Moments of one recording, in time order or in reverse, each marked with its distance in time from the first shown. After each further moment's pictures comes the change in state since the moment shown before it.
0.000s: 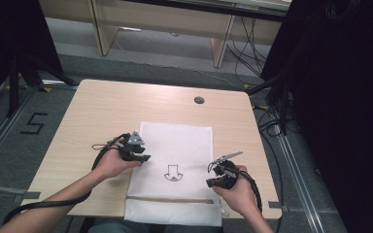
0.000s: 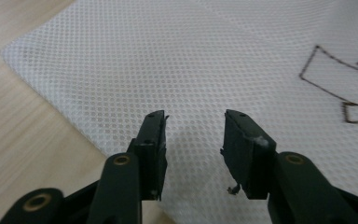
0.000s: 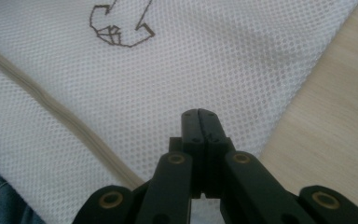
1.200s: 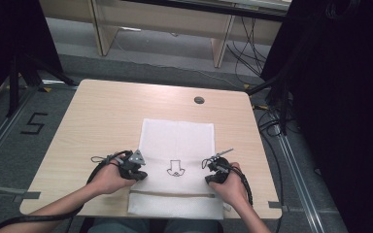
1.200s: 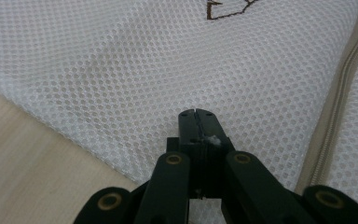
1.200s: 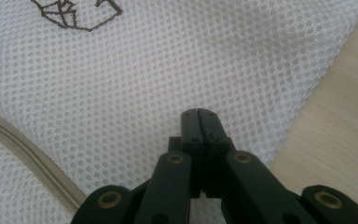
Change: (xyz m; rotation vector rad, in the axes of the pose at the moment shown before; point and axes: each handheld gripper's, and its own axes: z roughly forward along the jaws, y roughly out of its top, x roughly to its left) left arm -0.037 -0.015 -0.003 0.167 -0.111 0.106; right arm -0.017 0.012 0.037 0.043 -0.080 0.005
